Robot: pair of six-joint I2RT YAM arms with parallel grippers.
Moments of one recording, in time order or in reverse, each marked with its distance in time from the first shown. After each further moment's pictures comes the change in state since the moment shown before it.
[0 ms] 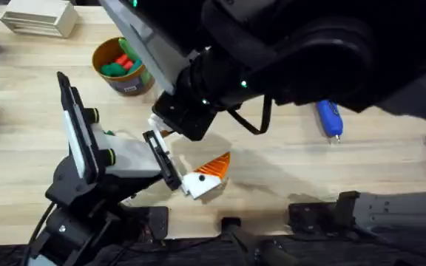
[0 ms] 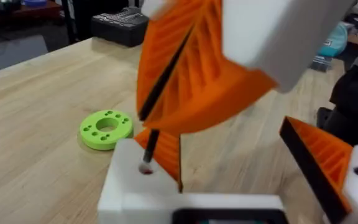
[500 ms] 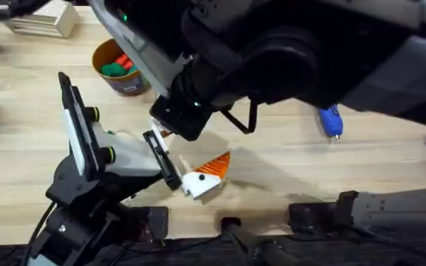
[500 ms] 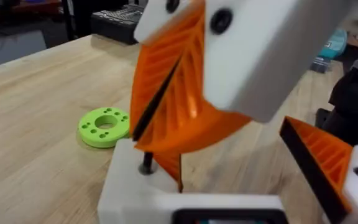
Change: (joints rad) left arm 0.000 0.003 0.000 -0.002 -0.001 -0.016; right arm 0.000 0.047 0.007 -0.008 0.011 -0.008
